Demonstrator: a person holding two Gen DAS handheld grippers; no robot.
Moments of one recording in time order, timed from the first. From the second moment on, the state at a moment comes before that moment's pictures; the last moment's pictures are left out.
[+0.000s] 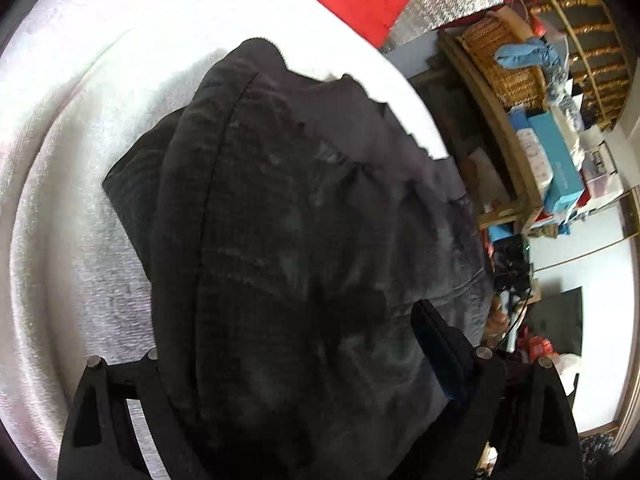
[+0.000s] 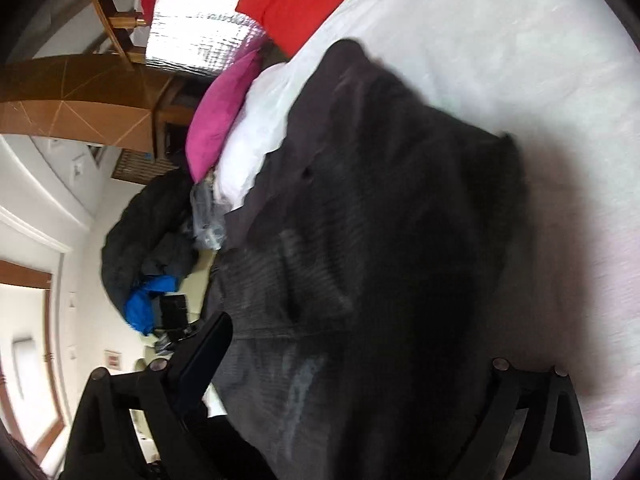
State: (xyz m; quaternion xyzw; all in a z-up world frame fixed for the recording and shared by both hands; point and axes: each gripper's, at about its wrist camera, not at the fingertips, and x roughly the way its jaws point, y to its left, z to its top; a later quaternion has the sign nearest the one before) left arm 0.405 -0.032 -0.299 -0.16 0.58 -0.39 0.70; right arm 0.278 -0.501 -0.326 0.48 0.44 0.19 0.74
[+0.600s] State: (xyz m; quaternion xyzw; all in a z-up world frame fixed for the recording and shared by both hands) left arm 0.405 -0.015 -0.250 -0.19 0.49 -0.37 0.76; right arm 0.284 -0.464 -0.258 0.40 0.38 0.15 0.82
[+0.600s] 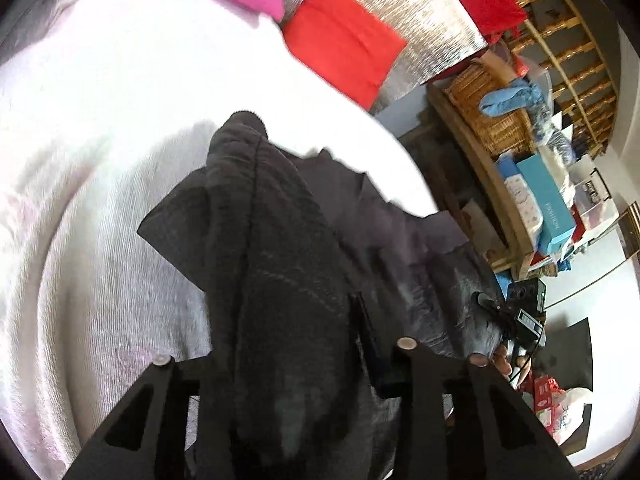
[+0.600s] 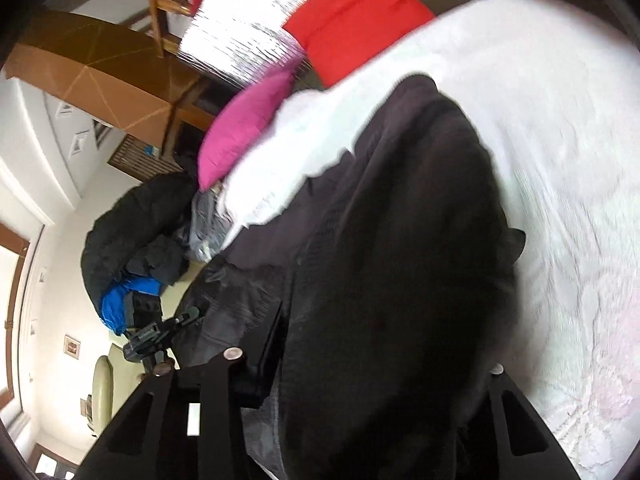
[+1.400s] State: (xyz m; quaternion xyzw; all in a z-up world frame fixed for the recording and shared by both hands) left arm 0.381 -0.035 -0.248 0.04 0.50 -0.14 0.85; right arm 0.262 -0.493 -0.279 0.40 0.44 0.00 0.81
